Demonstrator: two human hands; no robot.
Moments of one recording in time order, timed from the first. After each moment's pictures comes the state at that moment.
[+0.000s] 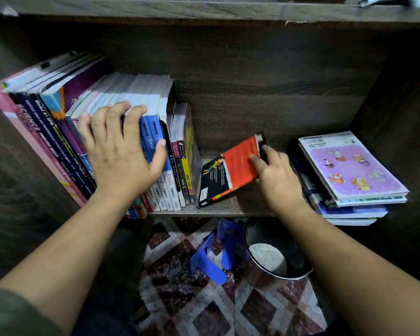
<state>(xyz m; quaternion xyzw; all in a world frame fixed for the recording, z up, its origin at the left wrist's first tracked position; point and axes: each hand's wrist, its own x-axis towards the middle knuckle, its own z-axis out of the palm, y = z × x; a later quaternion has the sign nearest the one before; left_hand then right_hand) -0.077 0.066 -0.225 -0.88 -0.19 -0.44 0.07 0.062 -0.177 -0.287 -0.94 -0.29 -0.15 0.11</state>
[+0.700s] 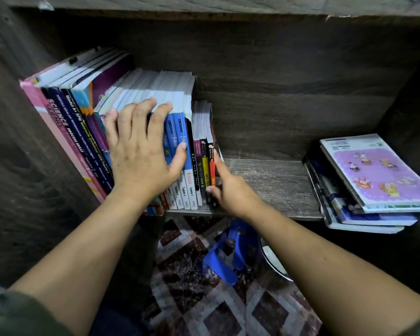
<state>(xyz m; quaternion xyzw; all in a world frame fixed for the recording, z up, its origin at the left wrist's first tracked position) -0.085 0.072 -0.224 -0.89 -0.15 -0.42 0.09 0.016 -0.083 -0.296 -0.87 -0.34 0.13 0.32</state>
